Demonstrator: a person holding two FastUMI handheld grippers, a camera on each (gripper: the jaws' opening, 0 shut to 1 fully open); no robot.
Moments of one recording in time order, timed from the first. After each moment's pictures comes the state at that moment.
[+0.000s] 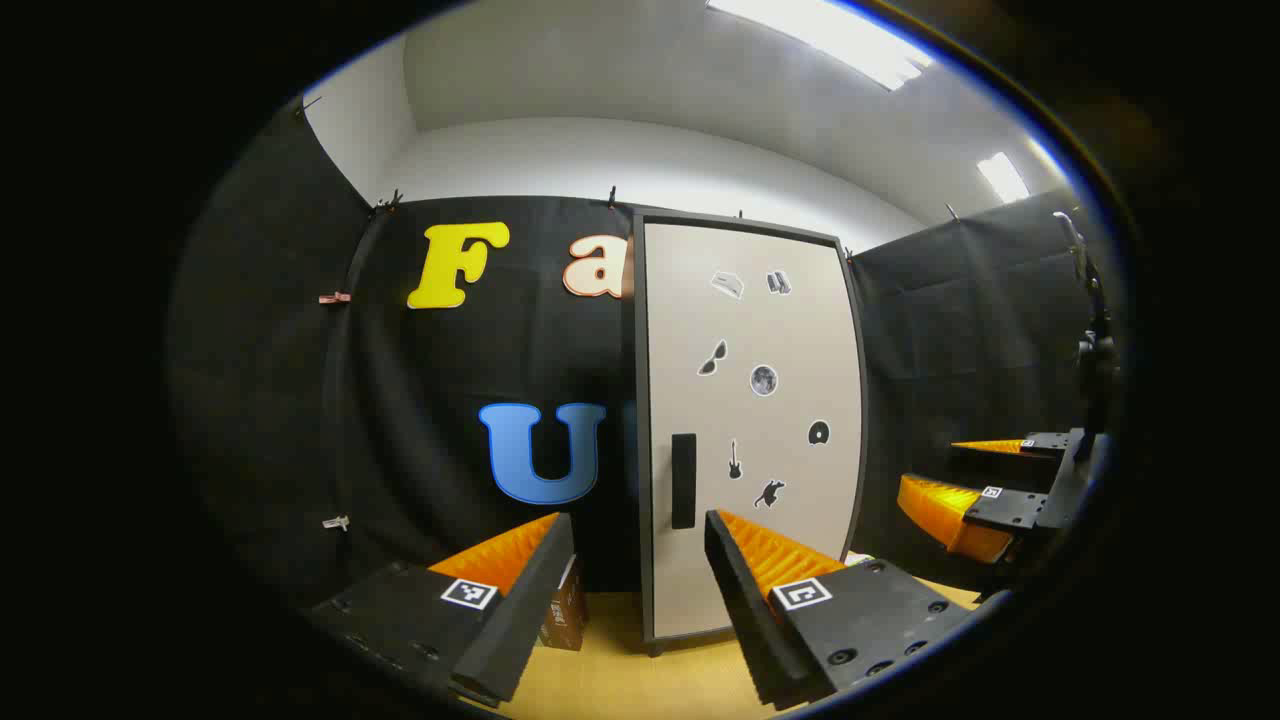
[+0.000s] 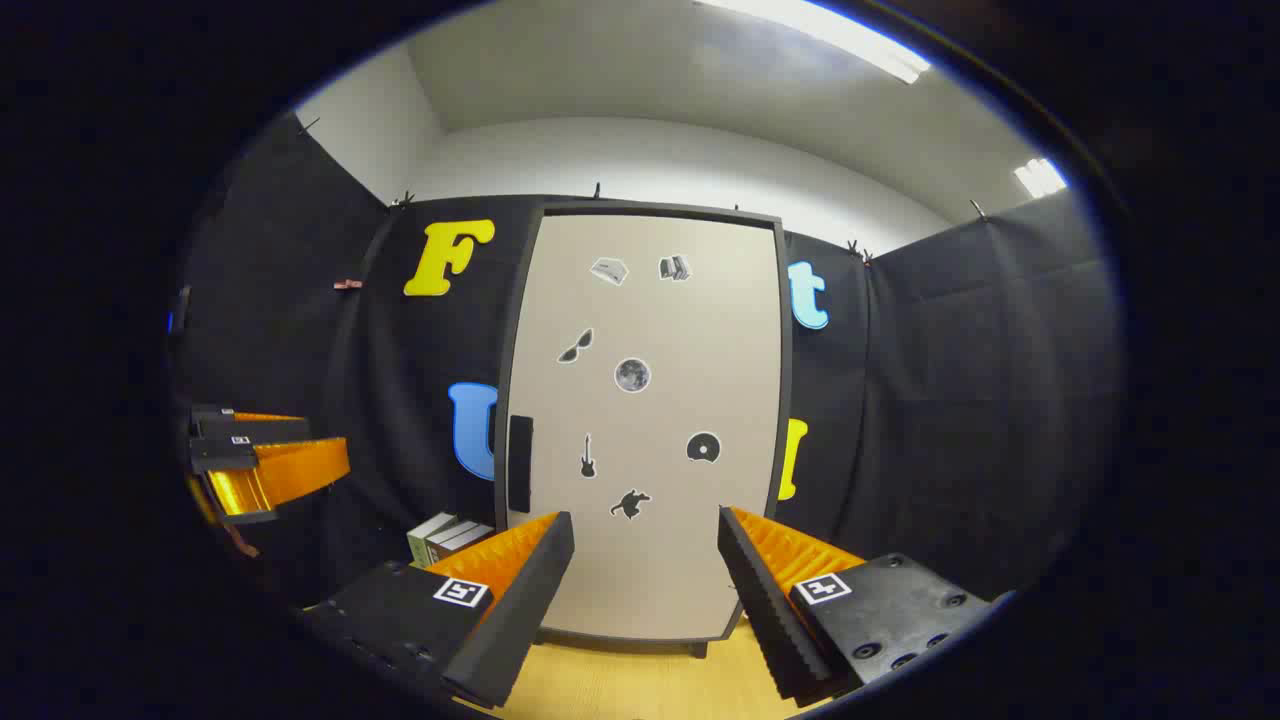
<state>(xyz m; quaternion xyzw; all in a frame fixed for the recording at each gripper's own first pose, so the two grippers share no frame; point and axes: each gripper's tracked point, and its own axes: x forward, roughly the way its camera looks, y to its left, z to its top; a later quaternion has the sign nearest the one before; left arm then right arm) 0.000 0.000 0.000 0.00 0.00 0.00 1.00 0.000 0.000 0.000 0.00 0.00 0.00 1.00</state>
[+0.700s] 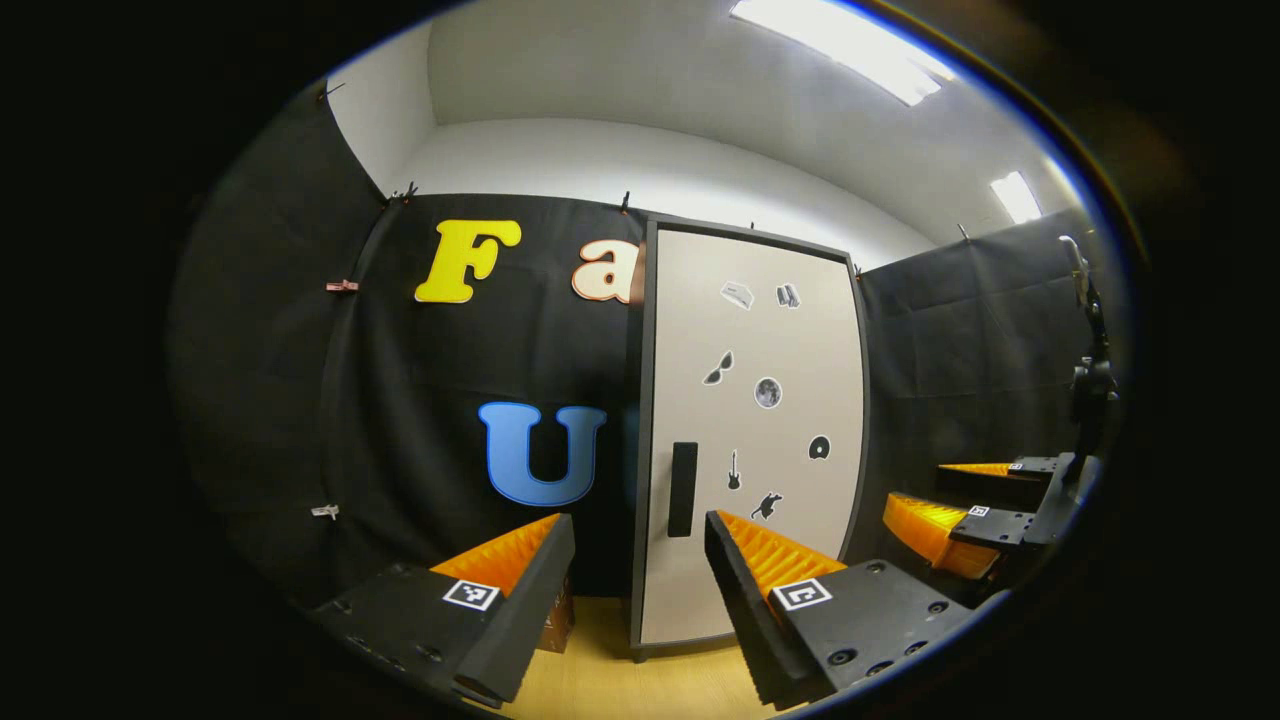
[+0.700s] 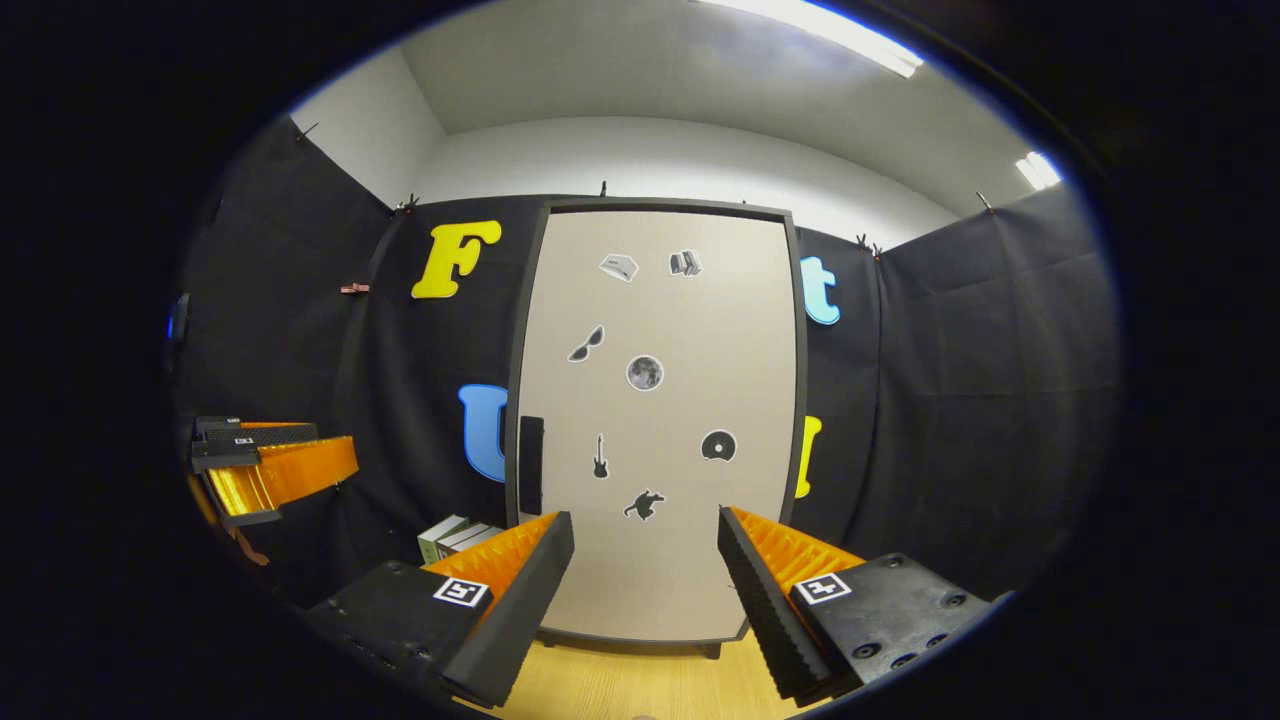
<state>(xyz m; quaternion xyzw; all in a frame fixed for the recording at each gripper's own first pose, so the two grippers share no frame) 0.003 0.005 -0.001 -0.04 -0.01 0.00 1.00 0.008 0.010 0.002 0.02 0.00 0.01 1.00</state>
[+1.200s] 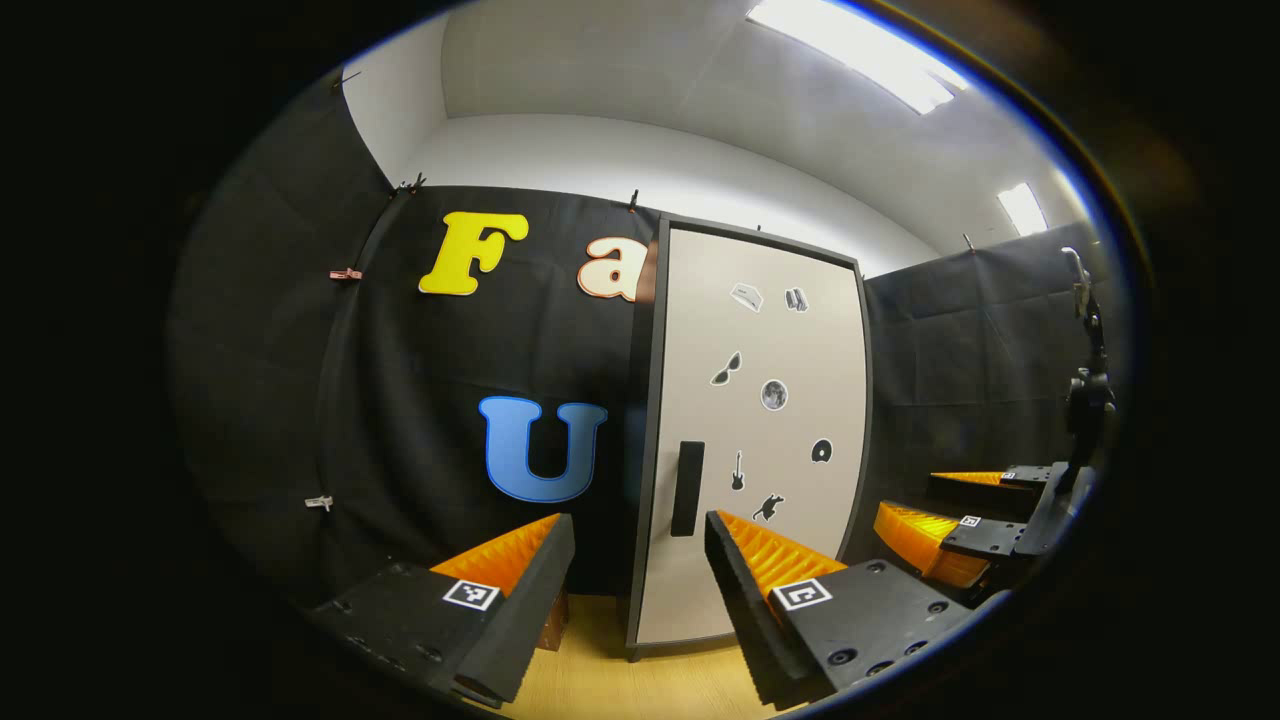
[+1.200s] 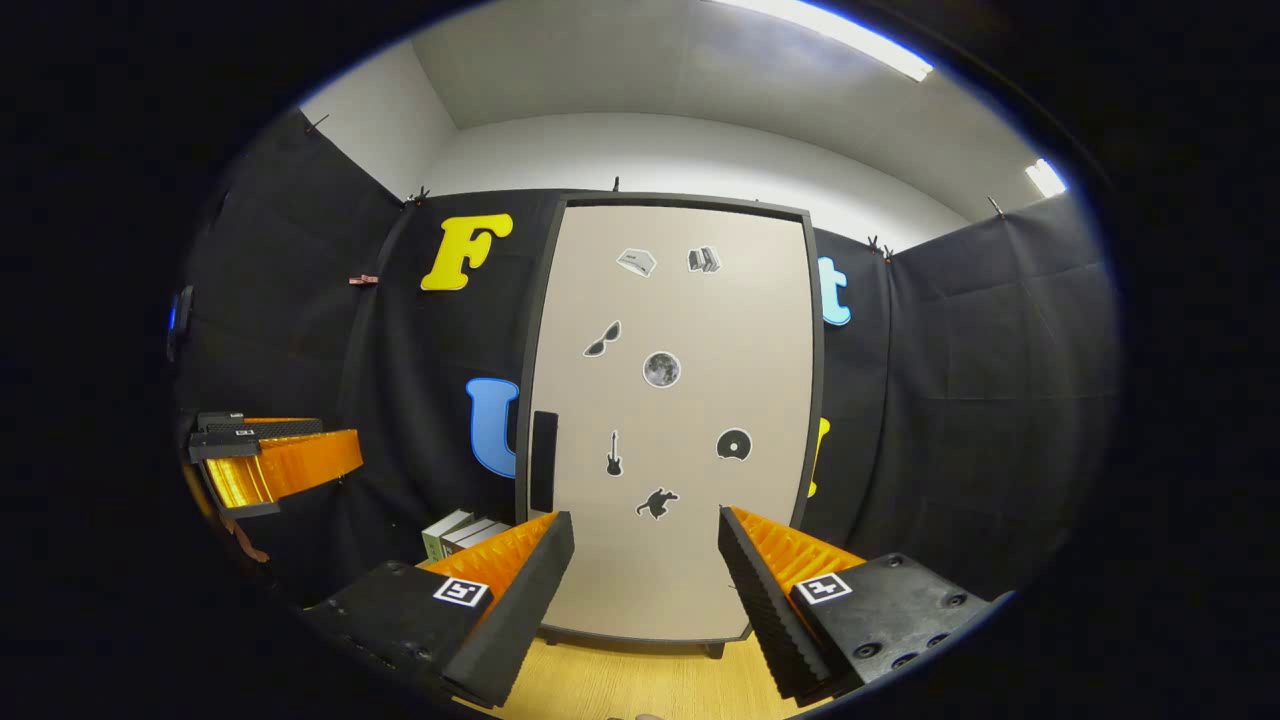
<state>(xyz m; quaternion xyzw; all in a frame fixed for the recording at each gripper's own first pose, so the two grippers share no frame) 0.003 0.017 -0.002 -0.05 -0.01 -0.01 1.00 0.012 0.025 0.002 0.01 0.00 0.02 1.00</state>
